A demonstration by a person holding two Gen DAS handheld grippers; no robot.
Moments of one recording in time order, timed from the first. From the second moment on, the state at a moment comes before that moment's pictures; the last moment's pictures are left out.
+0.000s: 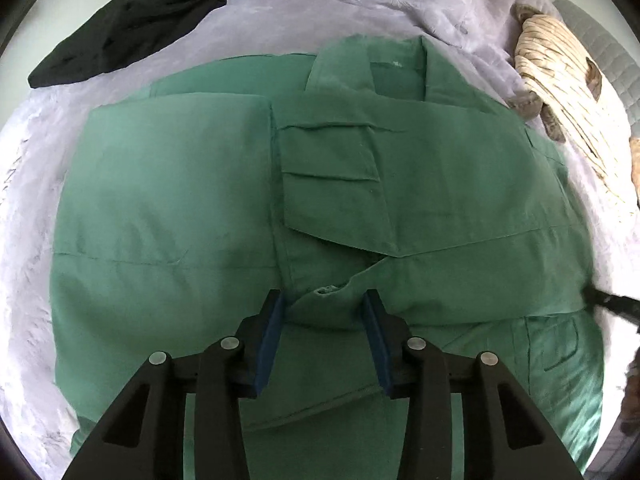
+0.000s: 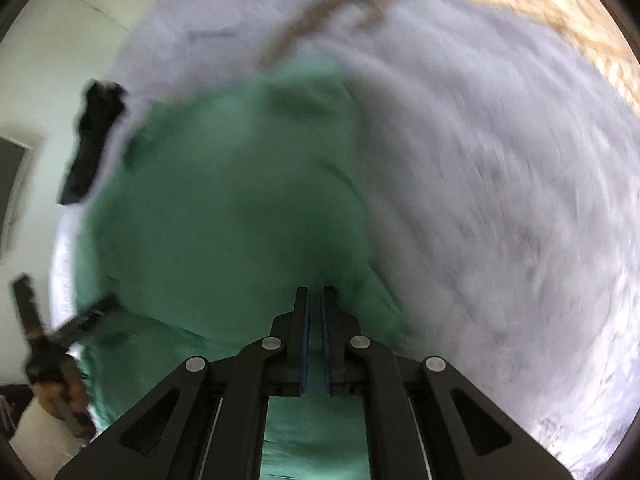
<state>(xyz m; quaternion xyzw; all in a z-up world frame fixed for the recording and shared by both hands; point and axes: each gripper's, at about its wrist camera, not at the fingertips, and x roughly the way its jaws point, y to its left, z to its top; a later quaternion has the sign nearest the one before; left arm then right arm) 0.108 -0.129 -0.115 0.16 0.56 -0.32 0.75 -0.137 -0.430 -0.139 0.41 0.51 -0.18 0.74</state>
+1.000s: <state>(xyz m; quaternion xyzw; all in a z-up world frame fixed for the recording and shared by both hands) 0.073 -0.056 -0.098 0.17 0.59 -0.26 0.75 -0.209 -0.450 -0.164 0.58 0.42 -0.25 0.65</state>
